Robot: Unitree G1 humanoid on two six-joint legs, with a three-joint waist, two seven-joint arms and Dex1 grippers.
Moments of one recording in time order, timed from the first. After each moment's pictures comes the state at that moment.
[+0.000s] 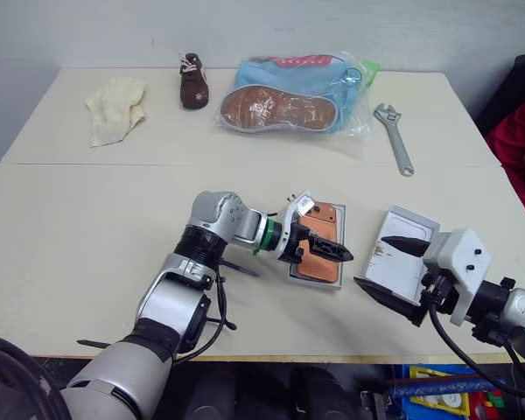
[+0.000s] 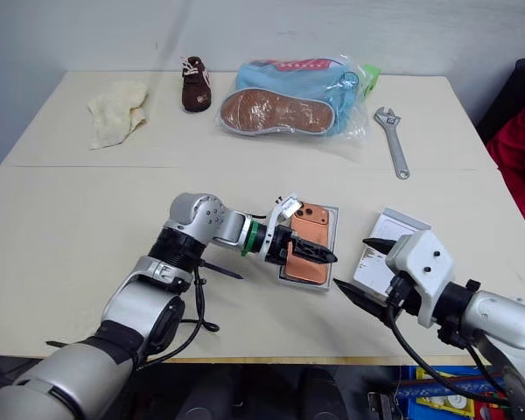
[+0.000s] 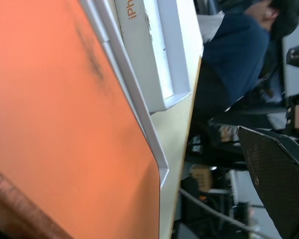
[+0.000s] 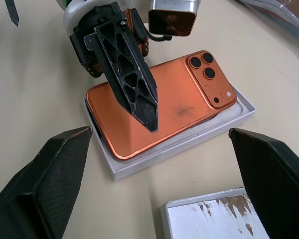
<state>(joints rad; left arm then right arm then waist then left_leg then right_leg) -1.04 0.08 -0.17 0.56 -0.62 1.40 -0.68 0.18 -0.79 -0.41 -0.83 0.58 0.73 0.74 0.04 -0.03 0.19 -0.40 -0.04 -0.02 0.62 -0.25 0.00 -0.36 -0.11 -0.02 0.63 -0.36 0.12</state>
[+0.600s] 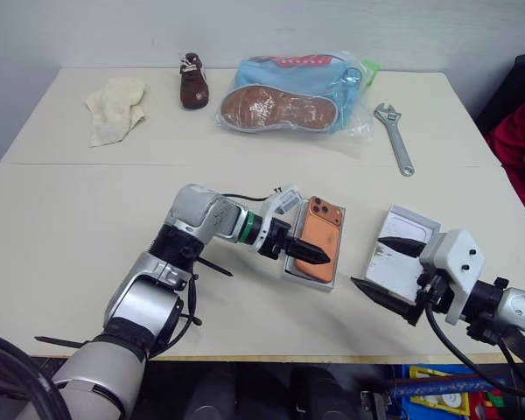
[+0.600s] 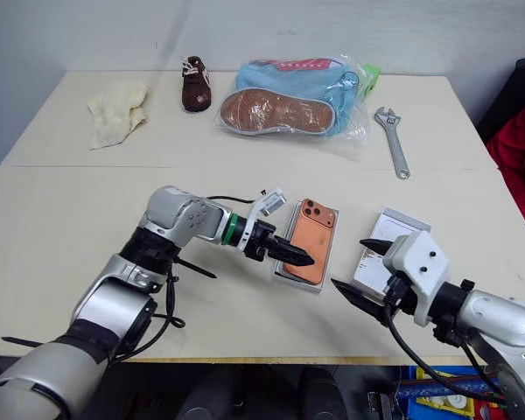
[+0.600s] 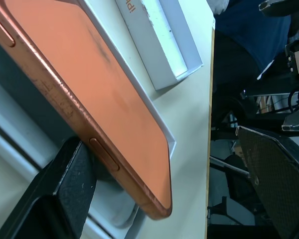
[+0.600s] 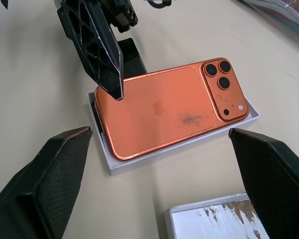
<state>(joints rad) -1.01 0.27 -0.34 0.36 -0.56 1.29 -0.90 0.18 -0.78 -0.38 -0.82 0.58 0.69 0.72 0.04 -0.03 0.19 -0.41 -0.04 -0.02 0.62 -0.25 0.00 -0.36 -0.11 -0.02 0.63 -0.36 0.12</state>
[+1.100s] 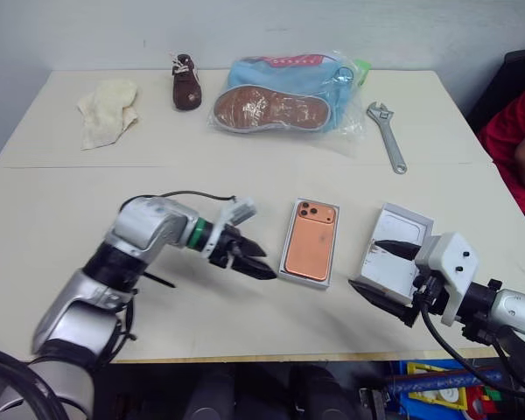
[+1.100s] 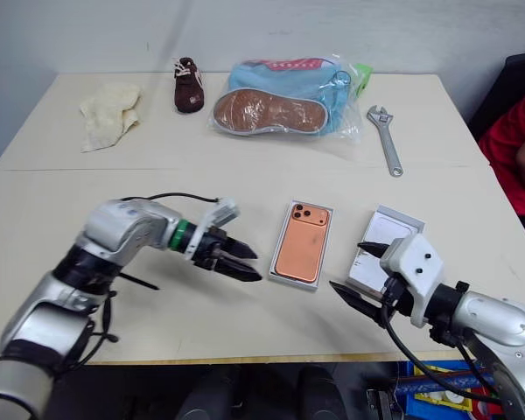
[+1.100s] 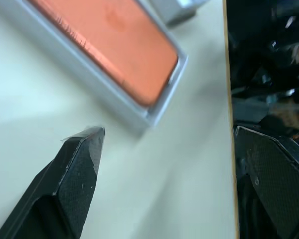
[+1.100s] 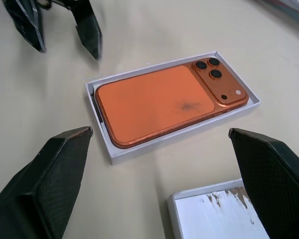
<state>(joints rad) -0.78 0.71 -0.41 0.08 -0.48 0.97 -1.19 0.19 -0.79 -0.36 -0.78 0.57 0.68 0.72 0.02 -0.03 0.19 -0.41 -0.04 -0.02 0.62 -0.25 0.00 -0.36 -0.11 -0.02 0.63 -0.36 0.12</state>
